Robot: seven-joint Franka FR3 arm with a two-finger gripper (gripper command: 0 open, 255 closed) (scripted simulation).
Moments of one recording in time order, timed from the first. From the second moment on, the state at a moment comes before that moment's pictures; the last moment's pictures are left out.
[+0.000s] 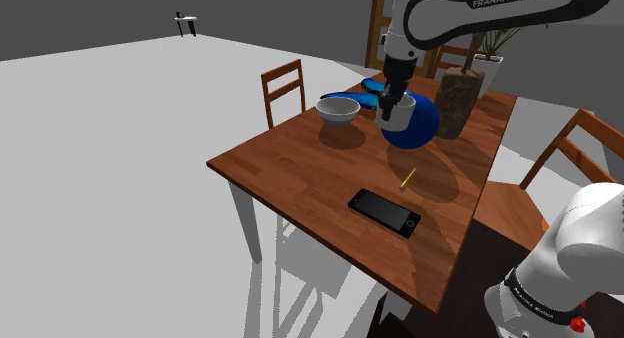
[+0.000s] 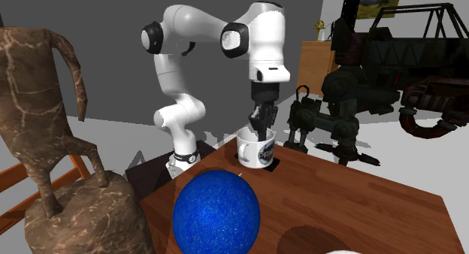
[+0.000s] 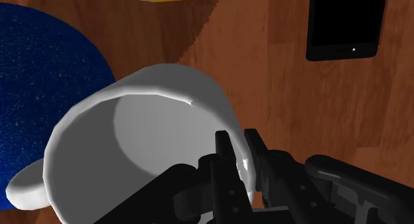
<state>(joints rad) 0.05 -0.31 0.00 -2.11 -0.05 1.87 -0.11</state>
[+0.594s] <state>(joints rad) 0.06 0.04 0.02 -1.72 -0.05 1.84 -0.07</state>
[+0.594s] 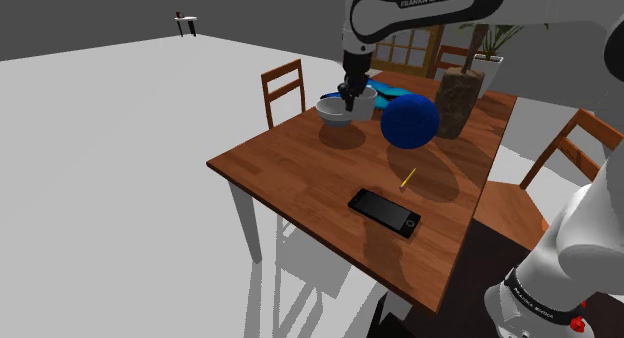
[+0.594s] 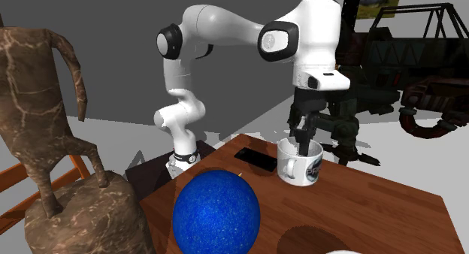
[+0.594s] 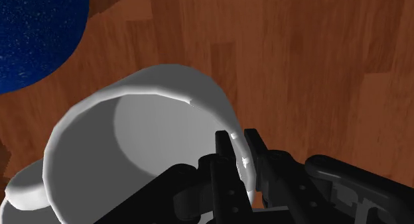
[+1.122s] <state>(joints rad) 0.09 0.44 0.03 -1.17 -0.06 1.68 -0.05</state>
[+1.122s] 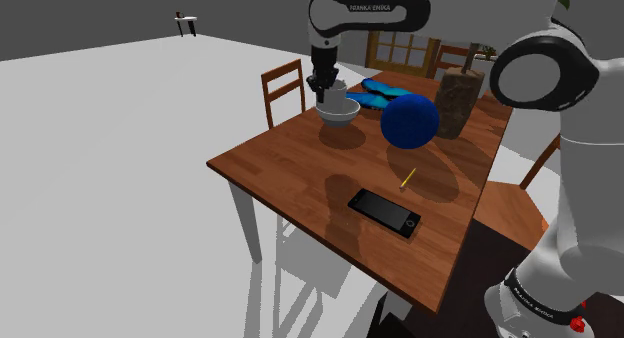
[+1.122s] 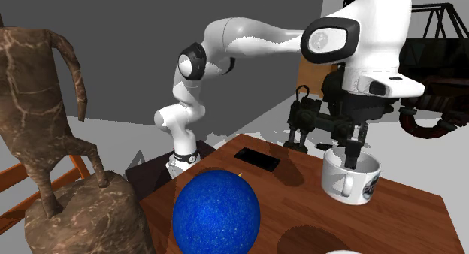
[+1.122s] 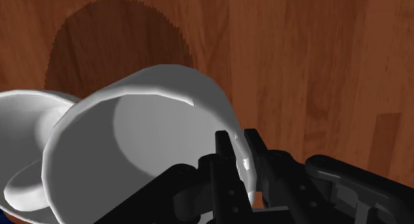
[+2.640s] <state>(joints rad) 0.09 0.58 0.03 -1.23 -0.07 1.88 -0.03</state>
